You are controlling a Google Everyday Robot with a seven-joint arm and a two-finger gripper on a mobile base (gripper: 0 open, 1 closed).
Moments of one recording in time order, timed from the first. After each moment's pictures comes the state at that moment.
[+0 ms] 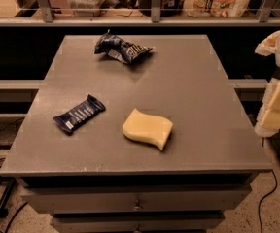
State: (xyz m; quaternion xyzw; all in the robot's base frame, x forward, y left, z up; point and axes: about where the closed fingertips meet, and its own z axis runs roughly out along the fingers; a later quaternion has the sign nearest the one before) arm 0.438 -0.217 0.976 -0.60 0.78 -0.03 0.16
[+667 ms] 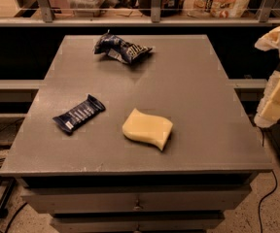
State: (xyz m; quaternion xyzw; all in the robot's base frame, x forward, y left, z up) arm 0.456 -0.223 0.977 -0.60 0.77 -0.01 0.19
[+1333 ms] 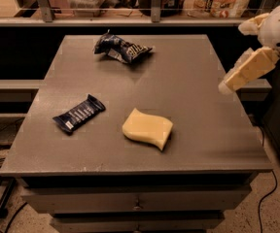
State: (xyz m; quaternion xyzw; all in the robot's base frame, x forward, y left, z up) arm 0.531 -0.190 0.986 -0.54 0.76 0.08 0.36
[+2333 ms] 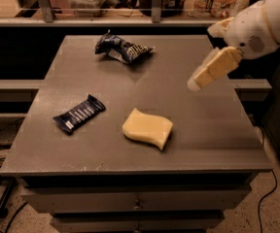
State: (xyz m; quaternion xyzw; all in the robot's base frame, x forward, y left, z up) arm 0.552 -0.124 0.972 -0.55 0.74 0.15 0.37
